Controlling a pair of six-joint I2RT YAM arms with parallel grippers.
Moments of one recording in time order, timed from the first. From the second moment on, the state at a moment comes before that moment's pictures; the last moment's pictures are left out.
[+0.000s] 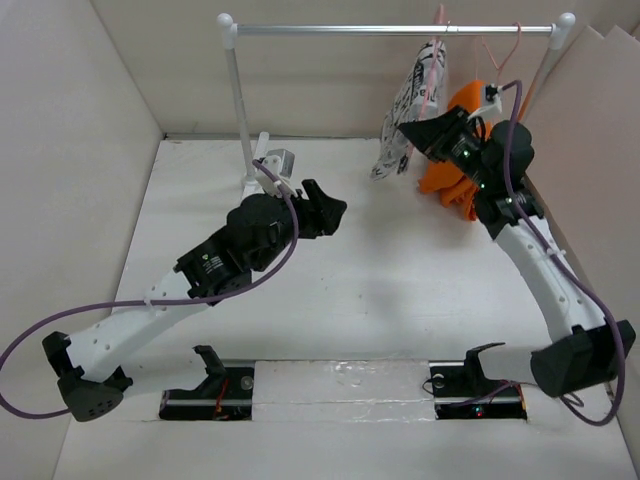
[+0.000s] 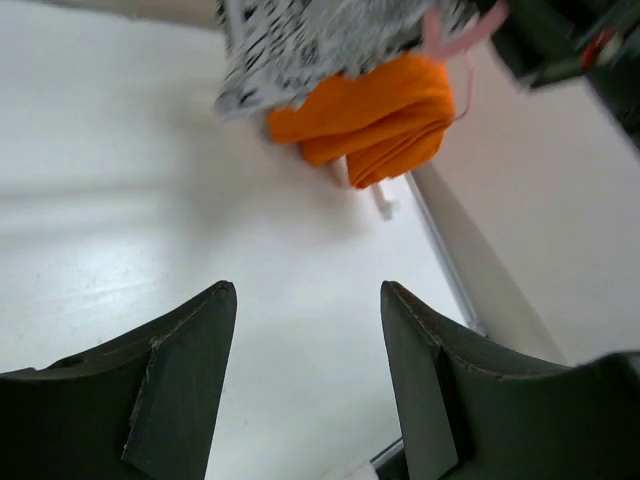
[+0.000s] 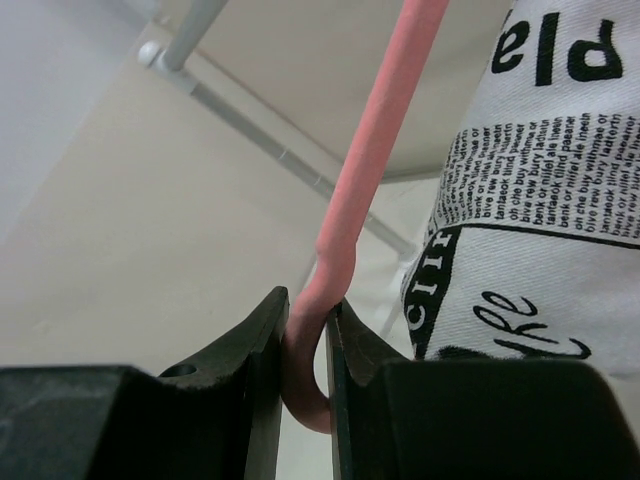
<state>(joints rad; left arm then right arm) -0.96 1.06 1.23 -0.30 -0.36 -0.64 0.28 1.24 1.28 0.08 -0.33 0.84</state>
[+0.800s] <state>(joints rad) -0.96 1.04 1.07 -0.32 -0.34 -0.76 0.08 1.56 1.38 0.28 -0.58 0.86</state>
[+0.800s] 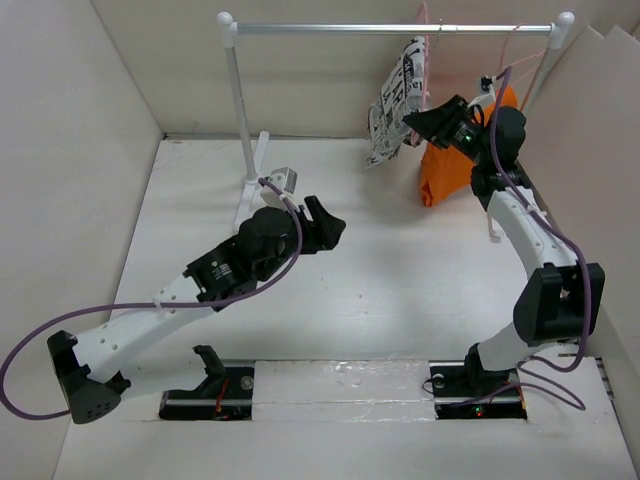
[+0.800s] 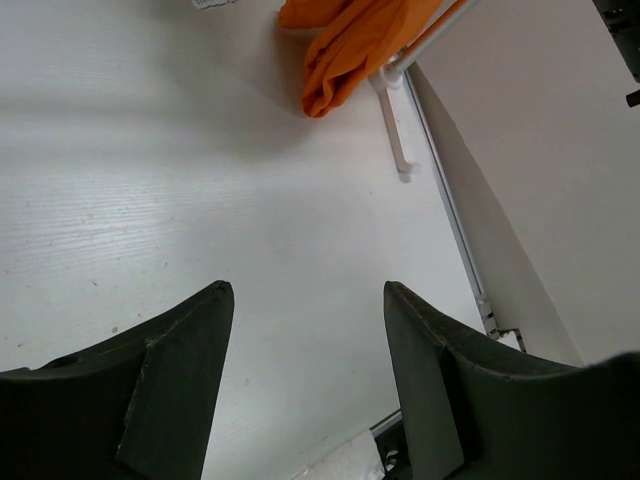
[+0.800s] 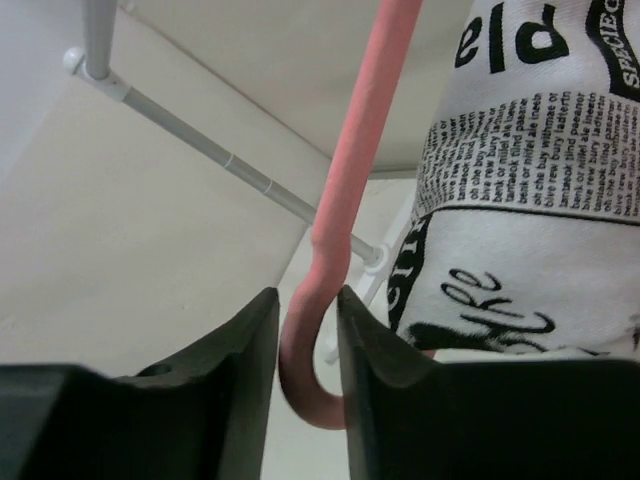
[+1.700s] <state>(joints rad) -0.87 1.11 1.17 -0.37 -0.28 -0.72 0.01 0.91 1.32 -0.28 -0.21 0.27</state>
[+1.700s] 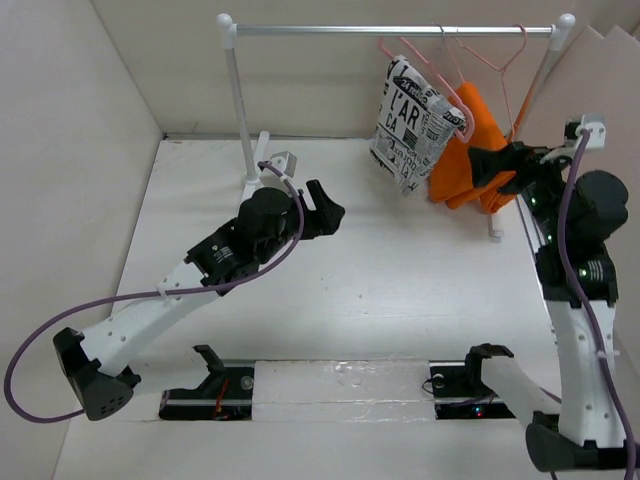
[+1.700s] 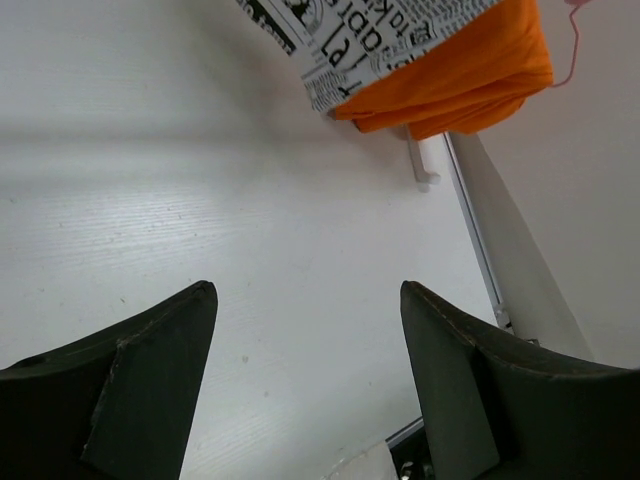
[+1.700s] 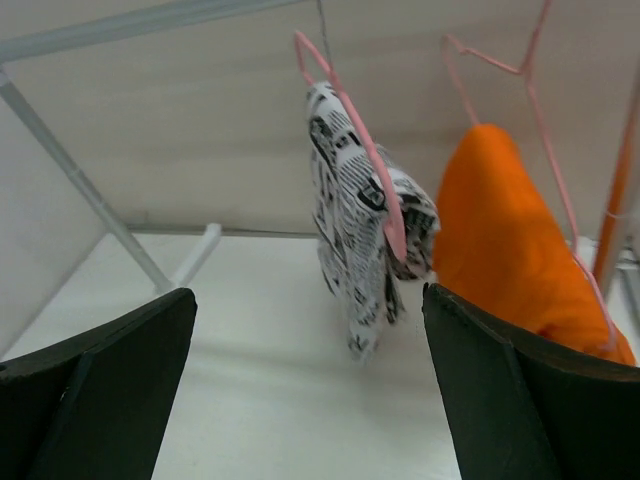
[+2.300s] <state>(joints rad) -0.87 0.94 0.78 -0.46 -0.26 -0.76 0.00 0.32 0.75 -0.77 -0.16 0.11</state>
